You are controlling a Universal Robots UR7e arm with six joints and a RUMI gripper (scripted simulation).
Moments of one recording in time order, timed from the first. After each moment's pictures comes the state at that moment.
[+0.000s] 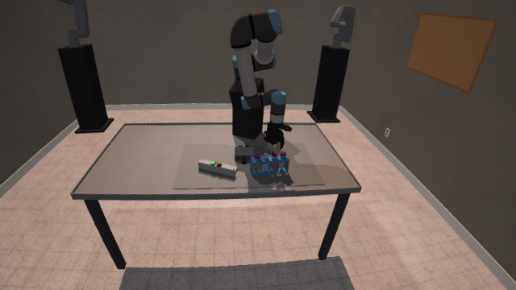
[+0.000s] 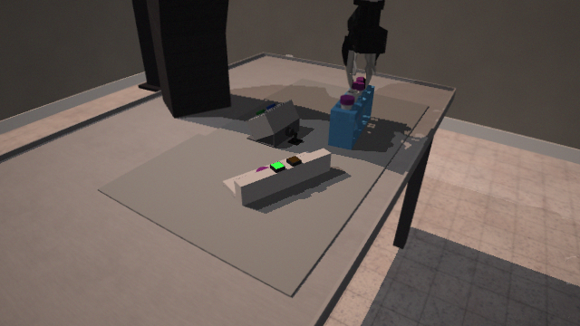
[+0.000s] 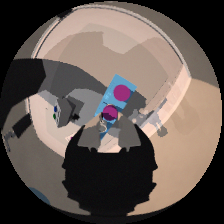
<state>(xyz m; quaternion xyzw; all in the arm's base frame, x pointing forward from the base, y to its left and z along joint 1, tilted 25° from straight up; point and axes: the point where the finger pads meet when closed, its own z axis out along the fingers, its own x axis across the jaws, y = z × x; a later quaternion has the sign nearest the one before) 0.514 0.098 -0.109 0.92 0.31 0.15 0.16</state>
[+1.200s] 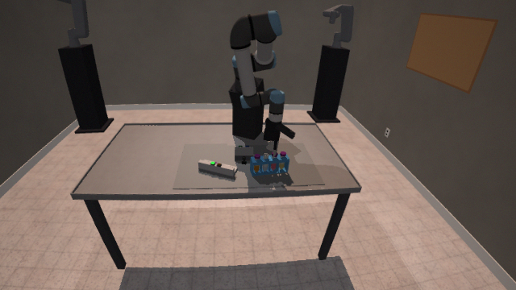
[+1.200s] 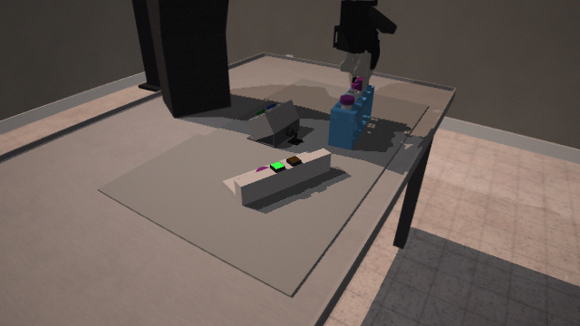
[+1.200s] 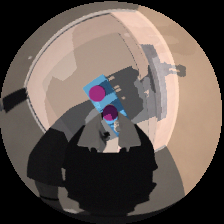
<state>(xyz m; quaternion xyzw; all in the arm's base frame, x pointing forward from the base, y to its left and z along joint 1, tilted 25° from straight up) 0.514 0.098 -0.109 0.96 -0.17 0.21 0.07</state>
